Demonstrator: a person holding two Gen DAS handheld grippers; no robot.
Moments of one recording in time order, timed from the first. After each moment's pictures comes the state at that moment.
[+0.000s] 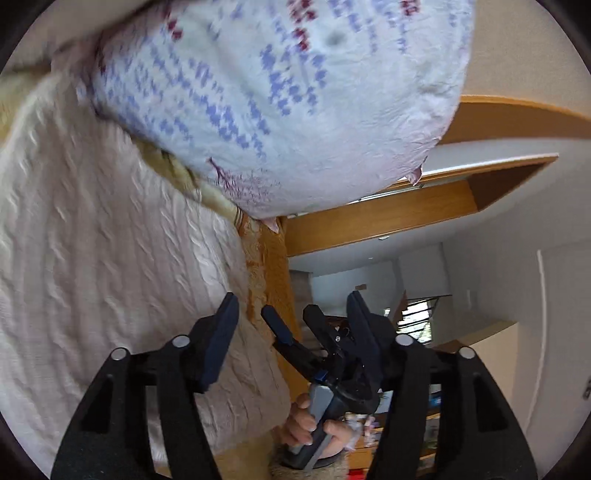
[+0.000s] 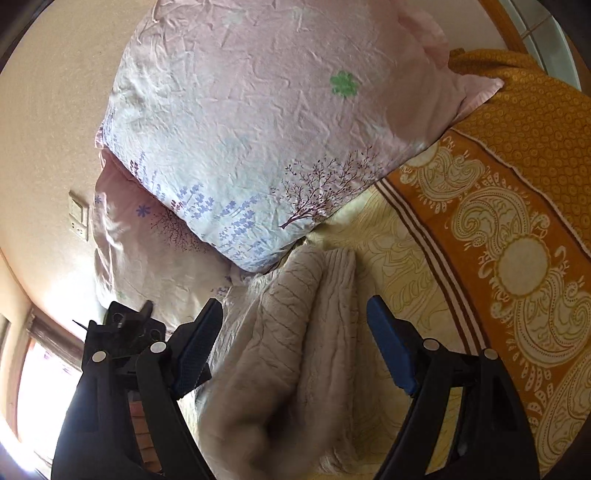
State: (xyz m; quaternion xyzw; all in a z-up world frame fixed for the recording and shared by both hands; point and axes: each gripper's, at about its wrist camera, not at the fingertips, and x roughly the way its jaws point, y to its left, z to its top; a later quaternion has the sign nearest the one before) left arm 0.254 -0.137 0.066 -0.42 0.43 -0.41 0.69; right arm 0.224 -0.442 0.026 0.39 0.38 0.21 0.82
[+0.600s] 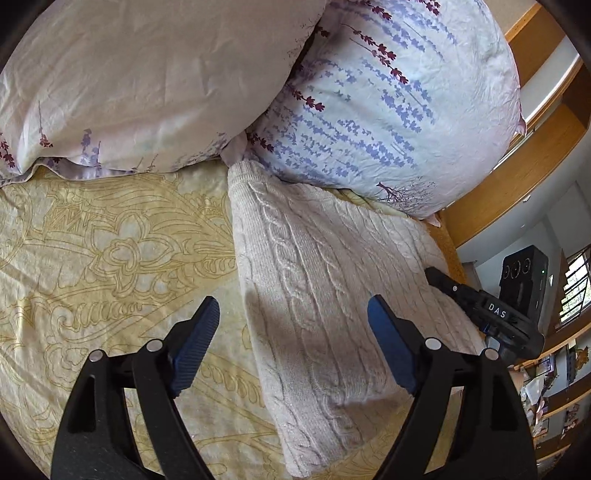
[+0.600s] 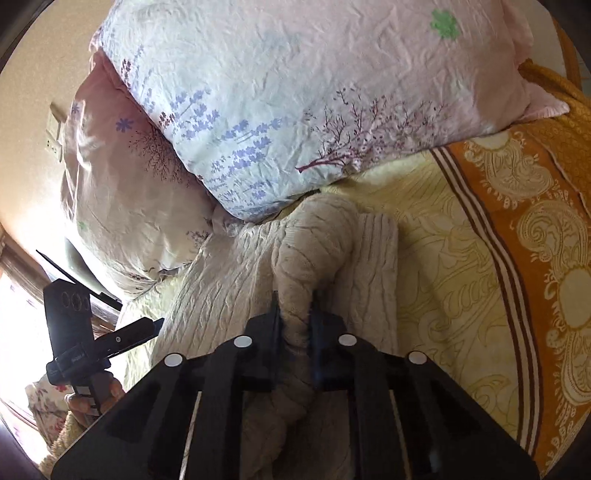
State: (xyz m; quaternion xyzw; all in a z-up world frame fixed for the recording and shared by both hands) left arm 0.232 -0.067 0.043 -0.17 0.47 -0.22 0.84; right arm 0.248 -0.385 0.041 0.24 0.42 0.20 0.85
